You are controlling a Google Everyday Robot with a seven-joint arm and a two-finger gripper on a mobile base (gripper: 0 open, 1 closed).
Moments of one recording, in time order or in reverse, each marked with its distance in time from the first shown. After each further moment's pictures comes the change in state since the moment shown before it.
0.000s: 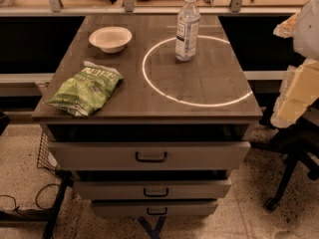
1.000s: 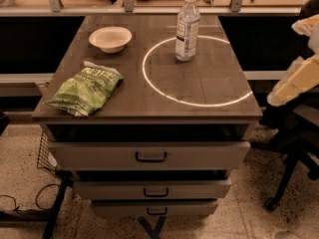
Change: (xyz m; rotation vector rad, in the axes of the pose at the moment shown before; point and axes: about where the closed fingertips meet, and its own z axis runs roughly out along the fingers) arm 0.032 -0.066 0.034 0.118 -0.257 0.181
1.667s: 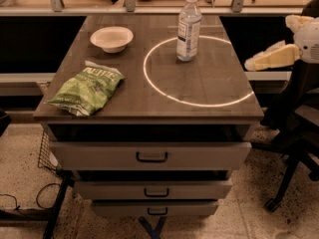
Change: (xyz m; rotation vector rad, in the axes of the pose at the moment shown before) arm -0.011 -0.099 0.062 0.128 -0.496 0.233
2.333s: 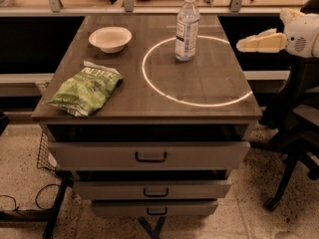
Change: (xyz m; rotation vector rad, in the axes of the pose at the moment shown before) arm -0.014 -0.049 0.035 0.074 -0.230 0.108
